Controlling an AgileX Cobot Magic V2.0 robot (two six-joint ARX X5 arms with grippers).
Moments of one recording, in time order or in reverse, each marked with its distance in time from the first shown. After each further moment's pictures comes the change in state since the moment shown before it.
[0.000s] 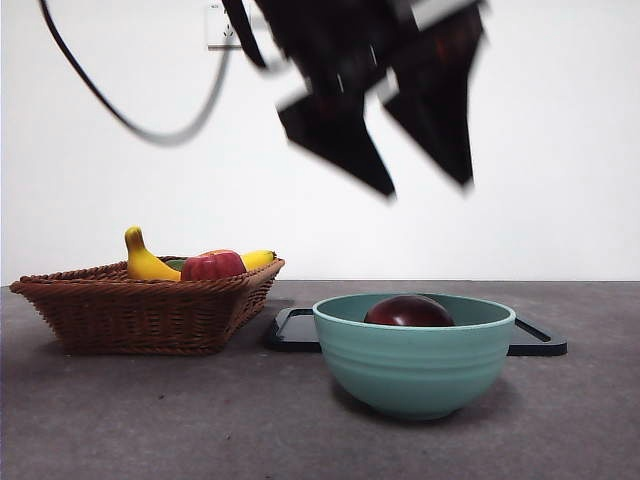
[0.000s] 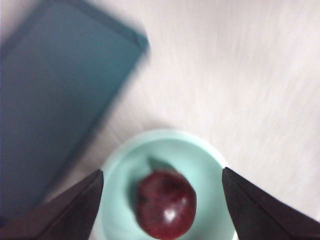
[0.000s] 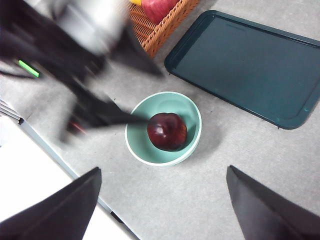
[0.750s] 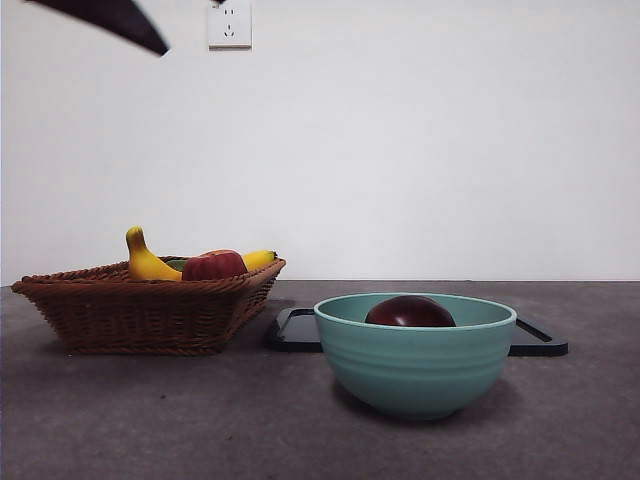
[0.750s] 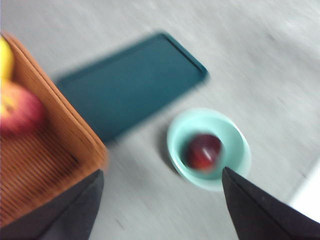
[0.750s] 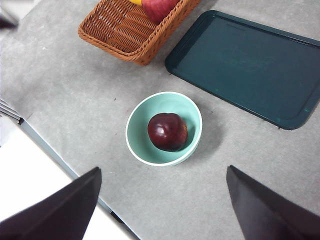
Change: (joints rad) left arm 0.299 -0.620 -0.285 -0.161 0.161 -0.109; right arm 0.000 0.000 0.000 0.000 0.000 0.000
